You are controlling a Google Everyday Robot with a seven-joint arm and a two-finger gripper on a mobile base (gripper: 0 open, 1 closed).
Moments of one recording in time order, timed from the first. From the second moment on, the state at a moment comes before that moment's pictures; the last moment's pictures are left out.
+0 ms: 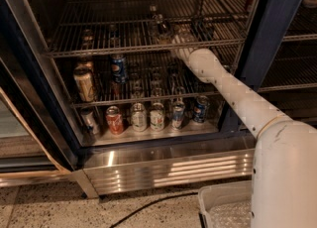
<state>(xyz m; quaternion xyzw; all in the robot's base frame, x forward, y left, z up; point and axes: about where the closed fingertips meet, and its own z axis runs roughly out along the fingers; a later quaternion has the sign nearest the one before) 0.926 -0.056 0.819 -0.30 0.63 -0.01 0.72</state>
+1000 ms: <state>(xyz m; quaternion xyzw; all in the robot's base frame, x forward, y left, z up) 0.905 -0.054 0.828 -0.33 0.61 -0.02 0.72</state>
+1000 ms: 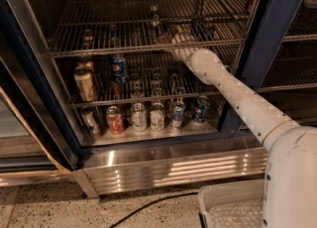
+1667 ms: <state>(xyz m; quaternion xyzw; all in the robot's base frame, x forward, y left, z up) 0.894 -0.051 0.829 -0.33 0.61 -0.01 0.73</state>
